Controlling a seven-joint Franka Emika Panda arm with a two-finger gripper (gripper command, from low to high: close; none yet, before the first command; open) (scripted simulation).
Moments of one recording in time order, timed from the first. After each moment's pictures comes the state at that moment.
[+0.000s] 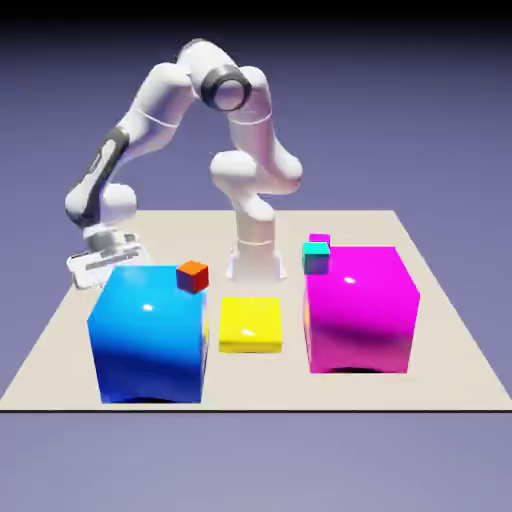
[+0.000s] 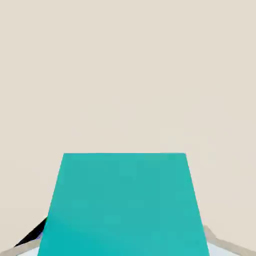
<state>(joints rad) -0.17 0.31 -0.99 -2.42 1.05 2.14 1.19</state>
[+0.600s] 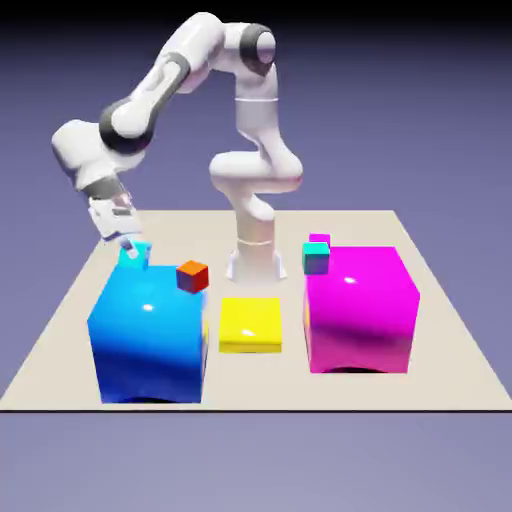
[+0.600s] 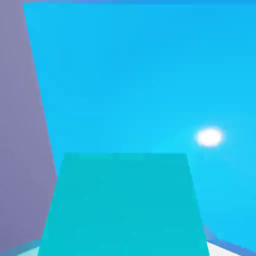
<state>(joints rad) -0.10 -0.19 -0.54 -2.35 0.67 1.98 1.25</state>
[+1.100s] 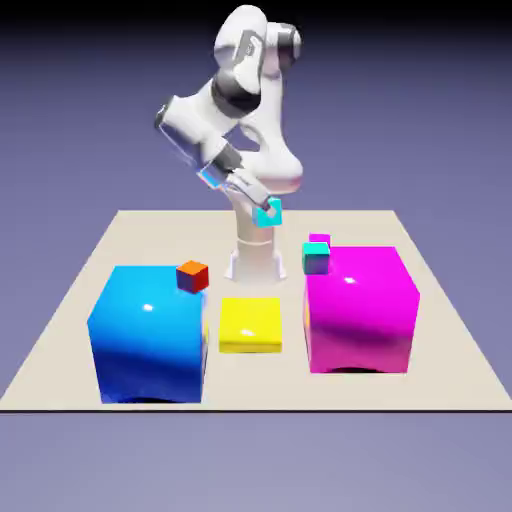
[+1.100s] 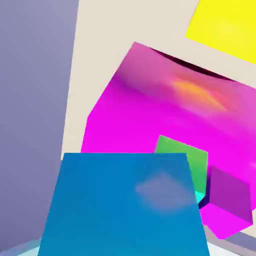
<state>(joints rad) -0.21 -0.56 0.01 -2.57 0.73 1.70 1.53</state>
